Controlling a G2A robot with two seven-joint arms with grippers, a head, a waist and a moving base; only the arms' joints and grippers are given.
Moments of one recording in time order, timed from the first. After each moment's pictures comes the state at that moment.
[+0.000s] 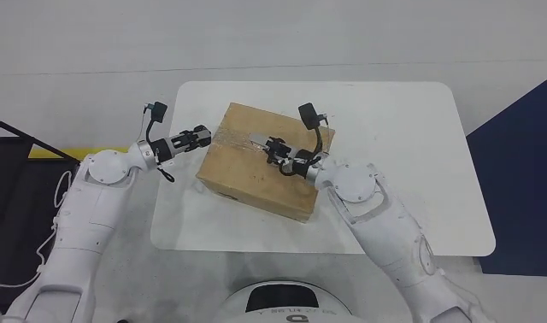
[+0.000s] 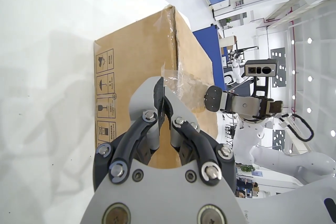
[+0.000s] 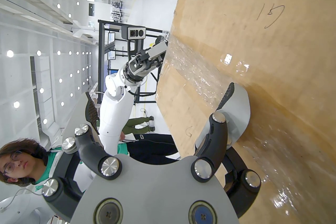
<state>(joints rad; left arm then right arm) 1.13 -1.05 -1.32 -1.16 -0.11 -0.41 -0.93 -1.27 -1.32 1.04 -1.75 -0.10 0.27 0.56</state>
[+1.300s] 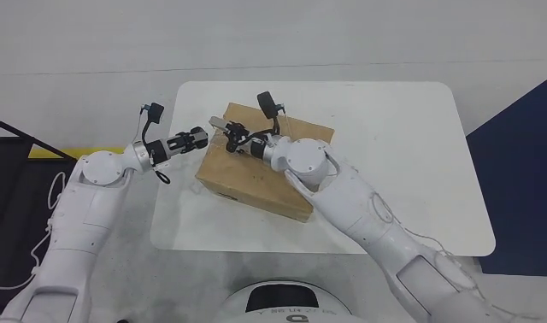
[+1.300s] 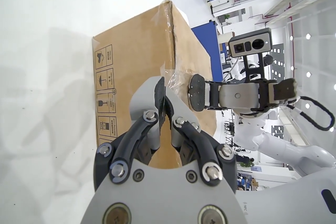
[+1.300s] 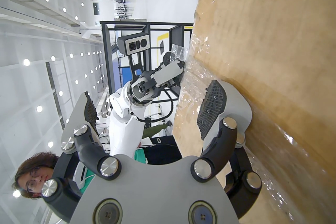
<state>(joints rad) 1.14 -1.03 -1.33 -1.16 -0.14 -0.43 -0.97 -0.95 -1.46 0.77 -1.34 0.17 0.26 0.40</state>
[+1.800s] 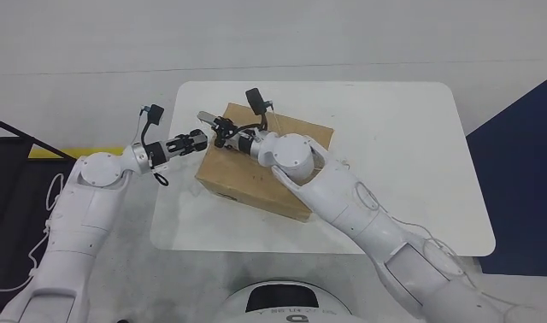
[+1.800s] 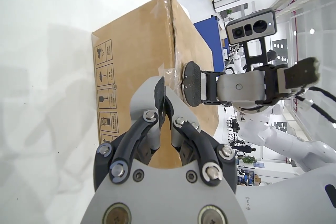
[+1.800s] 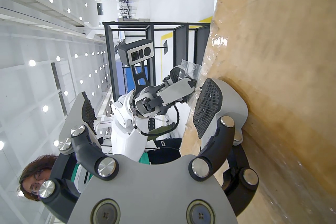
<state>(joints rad) 1.15 -1.02 -1.34 -1.17 -0.13 -0.45 -0.99 -0.87 -1.53 0.71 -1.21 0.25 0.19 0.34</state>
